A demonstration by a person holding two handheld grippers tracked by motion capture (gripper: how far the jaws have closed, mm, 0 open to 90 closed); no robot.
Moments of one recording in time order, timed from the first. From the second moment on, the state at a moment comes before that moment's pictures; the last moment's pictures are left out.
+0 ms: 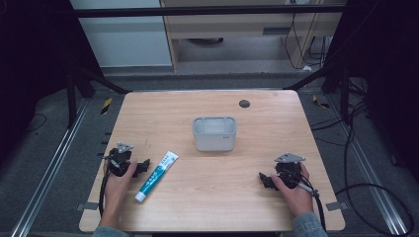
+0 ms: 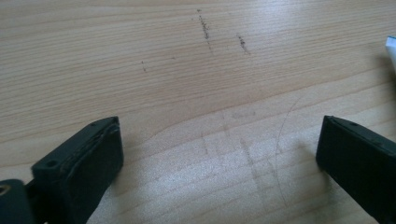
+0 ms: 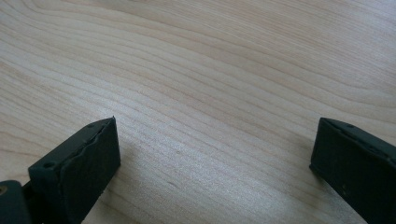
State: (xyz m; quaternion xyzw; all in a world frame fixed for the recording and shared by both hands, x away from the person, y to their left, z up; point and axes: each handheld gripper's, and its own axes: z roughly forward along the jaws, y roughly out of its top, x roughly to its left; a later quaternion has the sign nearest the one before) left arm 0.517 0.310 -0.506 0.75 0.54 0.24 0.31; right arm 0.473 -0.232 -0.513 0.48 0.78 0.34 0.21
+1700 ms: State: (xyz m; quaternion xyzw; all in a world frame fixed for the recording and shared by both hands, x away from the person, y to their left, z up) left arm 0.463 0.285 -0.417 0.78 0.49 0.25 0.31; right arm 0.476 -0.230 -0.513 0.49 0.78 0.33 0.21
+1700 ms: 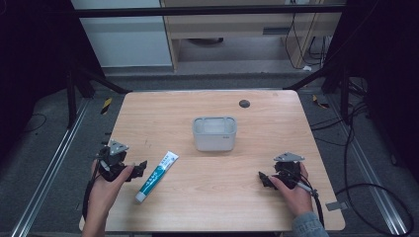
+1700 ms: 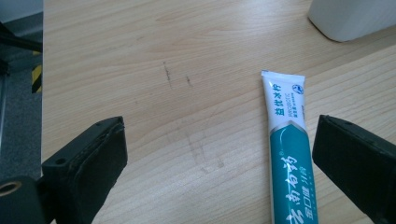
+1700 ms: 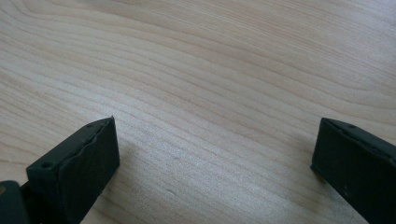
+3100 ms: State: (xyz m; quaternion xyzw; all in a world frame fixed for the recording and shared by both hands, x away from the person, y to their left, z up) left arm 0.502 0.245 -0.428 0.86 0.43 0.13 0.23; right arm 0.477 -0.229 -0.513 0.49 0.78 0.33 0.21
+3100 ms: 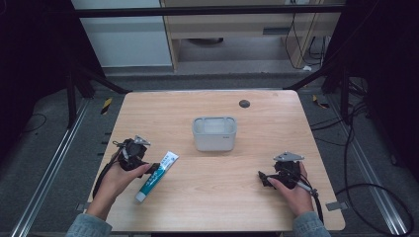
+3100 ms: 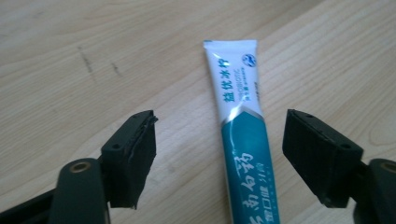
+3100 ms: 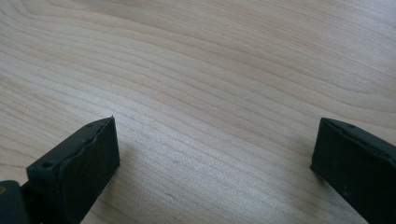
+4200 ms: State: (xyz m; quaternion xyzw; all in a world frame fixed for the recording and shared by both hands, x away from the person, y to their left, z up) left arm 0.526 0.216 -0.463 0.88 0.43 0.09 0.18; right arm 0.477 -0.229 -0.513 0.49 0.78 0.33 0.21
